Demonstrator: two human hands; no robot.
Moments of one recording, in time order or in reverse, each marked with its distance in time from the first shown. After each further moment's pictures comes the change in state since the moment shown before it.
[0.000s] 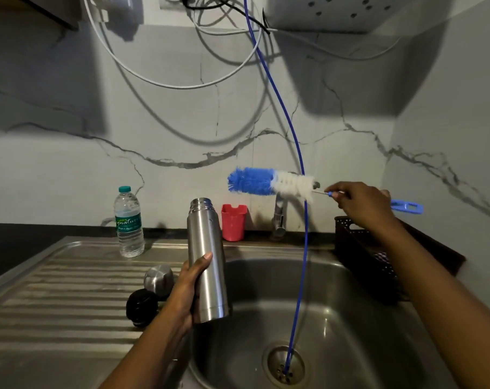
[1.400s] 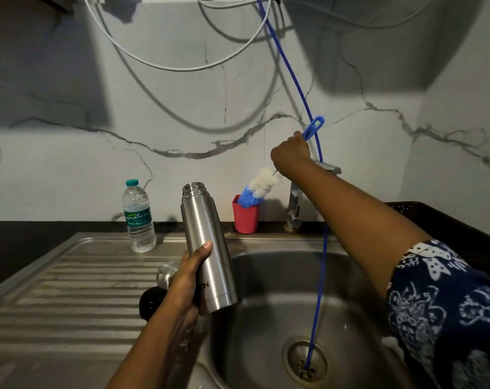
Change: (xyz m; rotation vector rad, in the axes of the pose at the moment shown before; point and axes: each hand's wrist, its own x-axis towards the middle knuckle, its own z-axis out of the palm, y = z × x) left_hand 0.018 0.009 -0.019 -0.012 -0.014 0.014; right_hand 0.107 -0.129 0.075 -0.912 -0.116 -0.379
